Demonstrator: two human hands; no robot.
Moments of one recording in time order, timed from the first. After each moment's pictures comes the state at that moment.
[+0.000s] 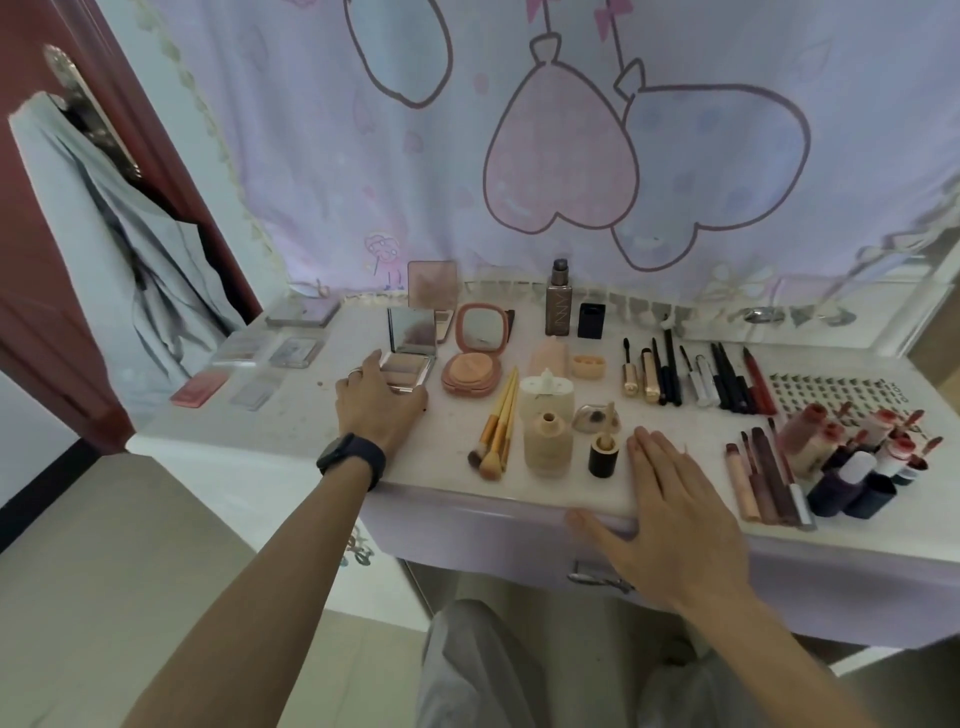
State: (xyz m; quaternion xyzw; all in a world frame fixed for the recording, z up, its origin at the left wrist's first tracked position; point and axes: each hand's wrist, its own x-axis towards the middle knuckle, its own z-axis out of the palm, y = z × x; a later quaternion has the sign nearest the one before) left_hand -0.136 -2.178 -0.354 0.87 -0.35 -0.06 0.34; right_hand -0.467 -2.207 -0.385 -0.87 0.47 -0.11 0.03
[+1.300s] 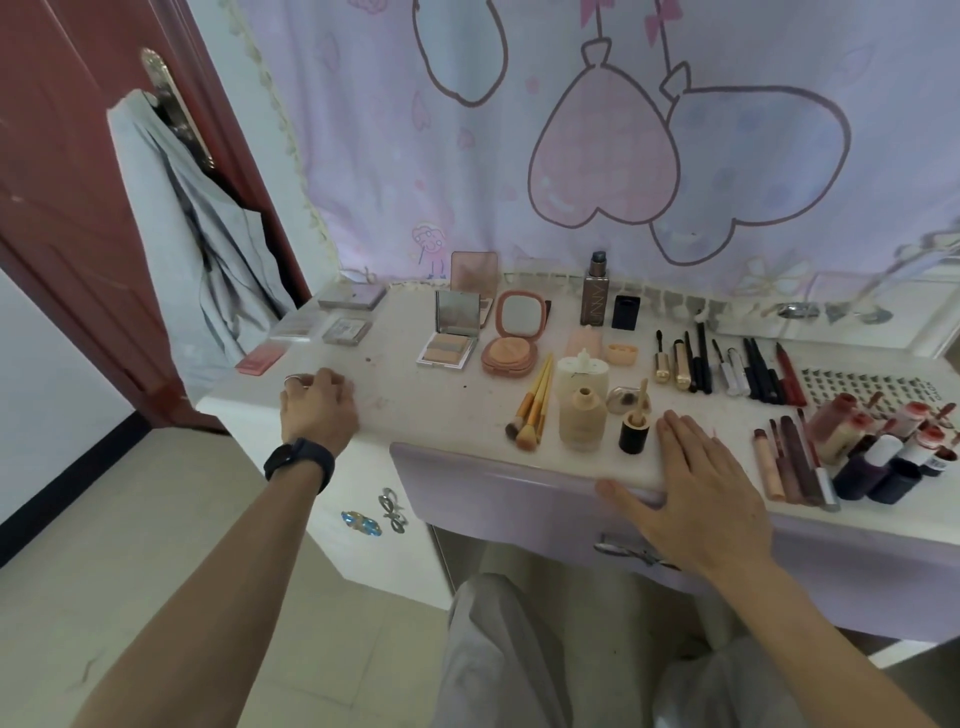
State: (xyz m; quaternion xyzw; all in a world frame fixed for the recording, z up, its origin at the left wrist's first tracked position) left_hand -0.072 -2.082 -0.362 0.92 -0.30 0.03 0.26; right_hand -0.468 -2.205 -0.383 -0.87 0.47 -0.12 0.04
